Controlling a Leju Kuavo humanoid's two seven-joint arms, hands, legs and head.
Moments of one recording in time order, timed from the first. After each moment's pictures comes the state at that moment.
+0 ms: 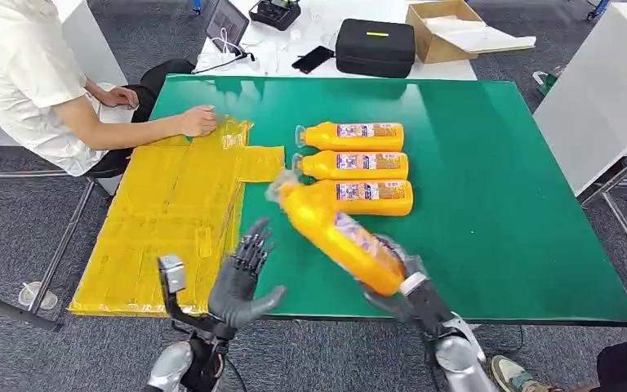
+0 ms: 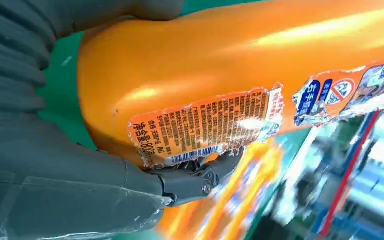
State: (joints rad) left arm -0.09 -0.23 -0.43 -1.11 0.33 -0.35 -0.55; right arm -0.03 -0.04 0.18 -1.29 0.29 0.07 -0.51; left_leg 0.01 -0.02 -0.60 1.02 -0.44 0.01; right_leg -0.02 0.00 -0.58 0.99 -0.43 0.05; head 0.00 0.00
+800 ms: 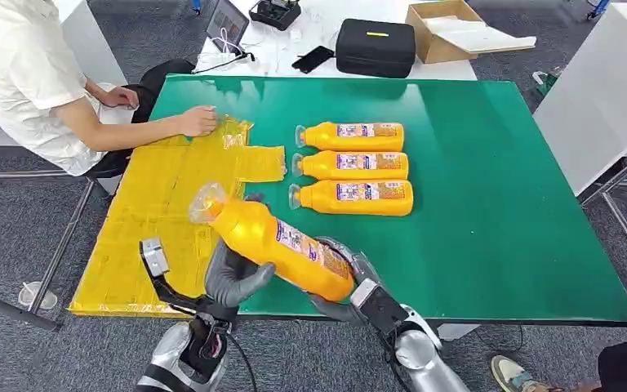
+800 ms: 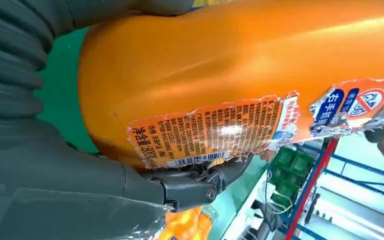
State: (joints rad) left arm -0.15 -0.25 -0.41 -1.10 0.49 -0.48 -0.59; right arm -0.09 0.00 0.38 -1.28 0.28 0.09 -0.52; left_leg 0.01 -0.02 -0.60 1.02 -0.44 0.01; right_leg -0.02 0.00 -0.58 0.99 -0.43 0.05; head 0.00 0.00
